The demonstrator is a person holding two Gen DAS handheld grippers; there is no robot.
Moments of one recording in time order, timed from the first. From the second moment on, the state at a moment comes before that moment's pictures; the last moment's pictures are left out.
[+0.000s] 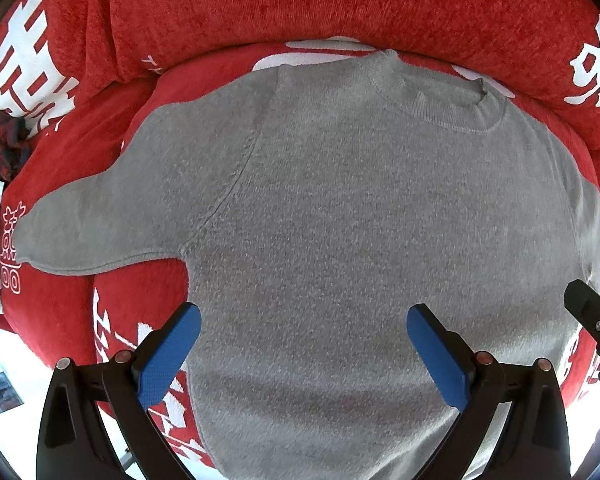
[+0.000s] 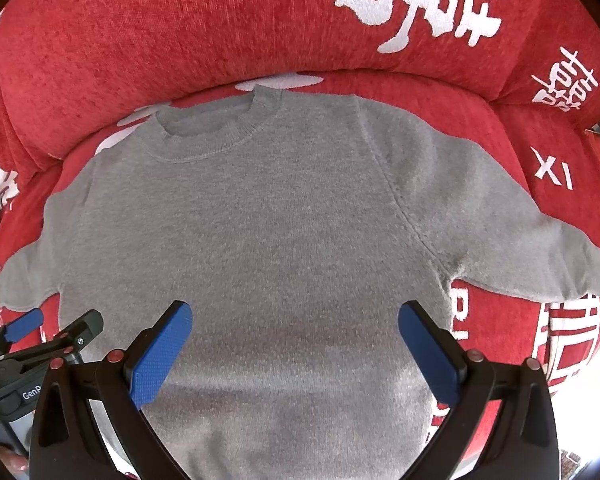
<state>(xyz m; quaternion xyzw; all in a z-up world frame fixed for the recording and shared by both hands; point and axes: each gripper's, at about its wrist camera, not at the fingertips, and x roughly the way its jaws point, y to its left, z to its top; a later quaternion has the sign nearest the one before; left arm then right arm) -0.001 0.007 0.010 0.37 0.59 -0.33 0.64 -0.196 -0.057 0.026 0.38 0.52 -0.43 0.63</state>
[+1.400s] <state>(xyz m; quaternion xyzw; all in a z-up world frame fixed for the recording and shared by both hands) 0.006 0.022 0.019 0.35 0.57 -0.34 0.66 -0.190 -0.043 0.025 0.36 0.52 -0.42 0.65</state>
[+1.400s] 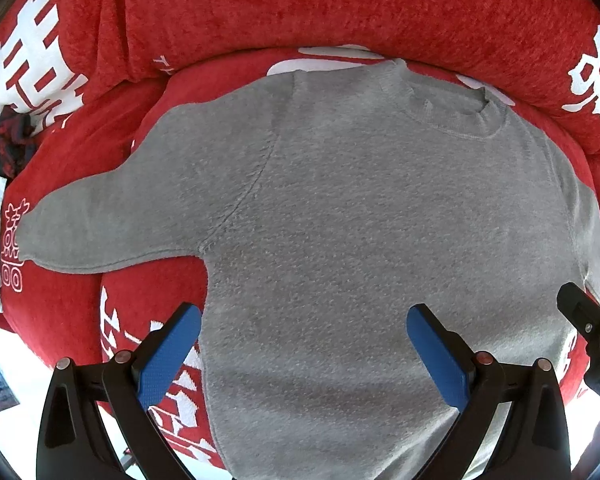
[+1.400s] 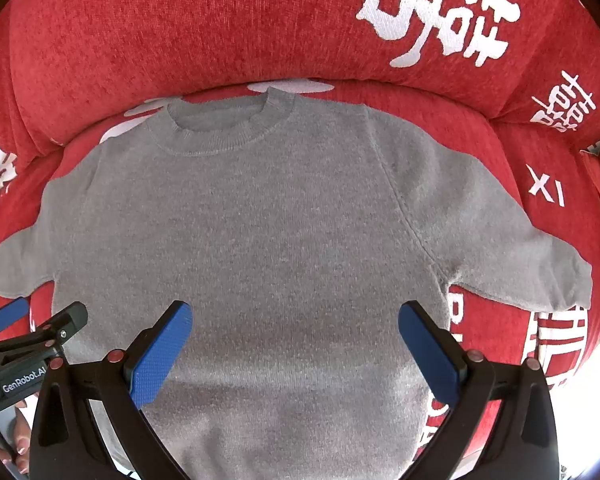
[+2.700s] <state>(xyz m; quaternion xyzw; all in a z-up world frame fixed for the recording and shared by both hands) 0.028 0.038 0.017 0.34 0.58 -0.34 0.66 -0.177 -0.034 0.040 0.36 0.51 -0.42 0.67</state>
